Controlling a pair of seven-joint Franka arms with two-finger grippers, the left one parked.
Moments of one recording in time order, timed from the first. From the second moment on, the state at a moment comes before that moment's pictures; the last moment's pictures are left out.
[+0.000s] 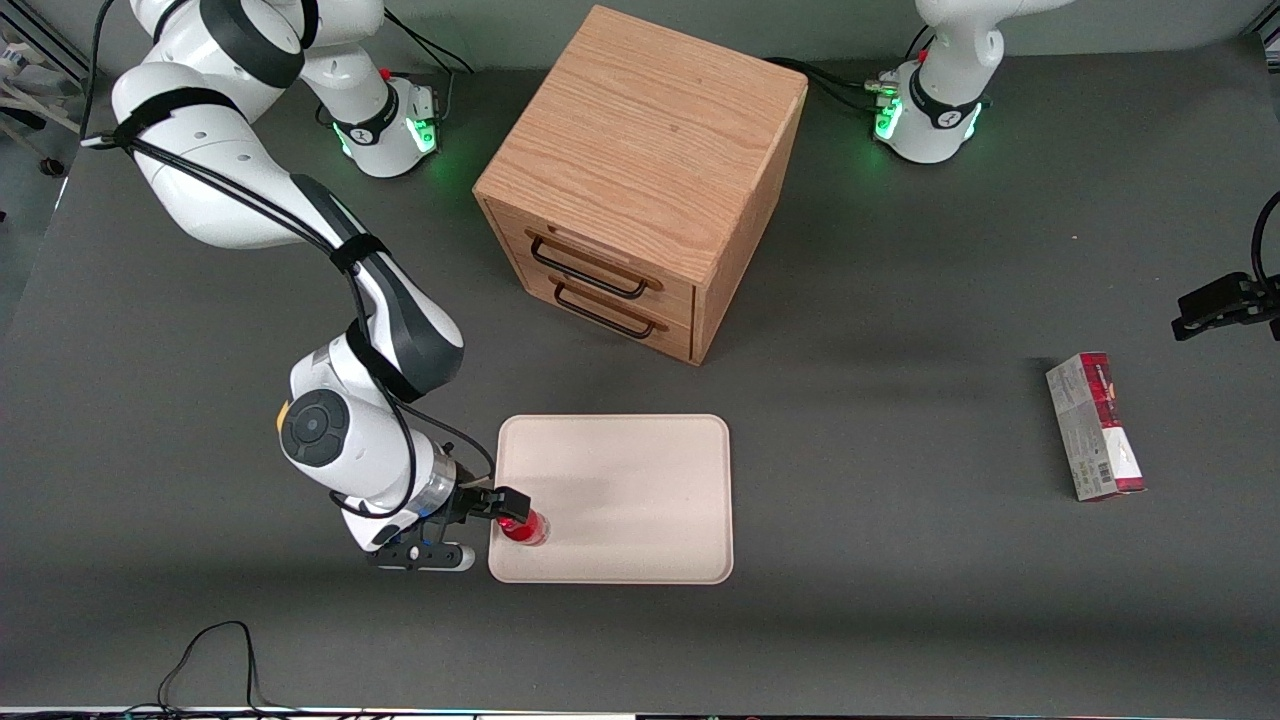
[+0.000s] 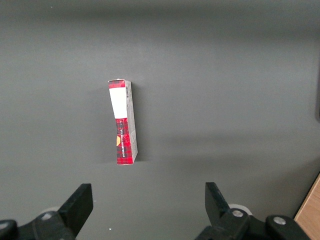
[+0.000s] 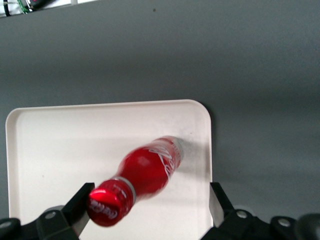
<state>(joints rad) -0.01 0.87 0.53 -1.22 -0.31 2.20 0.54</state>
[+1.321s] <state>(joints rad) 0.06 0.32 0.09 -1.44 -0.11 1.73 0.13</state>
